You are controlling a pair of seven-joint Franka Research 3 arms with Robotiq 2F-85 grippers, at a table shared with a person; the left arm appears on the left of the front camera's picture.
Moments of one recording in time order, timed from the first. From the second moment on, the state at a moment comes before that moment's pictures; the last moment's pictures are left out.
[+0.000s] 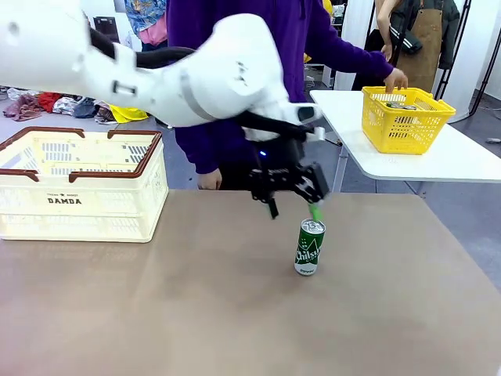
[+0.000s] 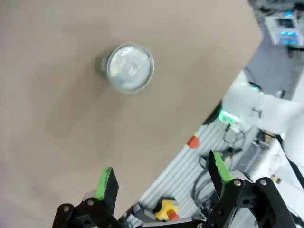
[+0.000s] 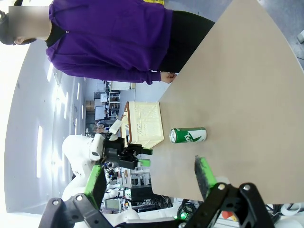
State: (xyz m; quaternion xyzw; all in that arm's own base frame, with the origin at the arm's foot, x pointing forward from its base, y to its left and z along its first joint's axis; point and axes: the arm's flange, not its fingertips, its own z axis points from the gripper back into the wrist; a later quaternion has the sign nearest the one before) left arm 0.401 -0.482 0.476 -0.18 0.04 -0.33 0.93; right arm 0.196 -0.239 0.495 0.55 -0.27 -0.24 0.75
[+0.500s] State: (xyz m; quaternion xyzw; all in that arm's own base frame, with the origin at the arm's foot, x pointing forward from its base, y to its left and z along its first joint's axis) left arm 0.393 -0.521 0.455 -0.12 -0.01 -0.29 0.95; right arm 0.196 -0.239 0.495 0.55 -0.27 -0.24 0.75
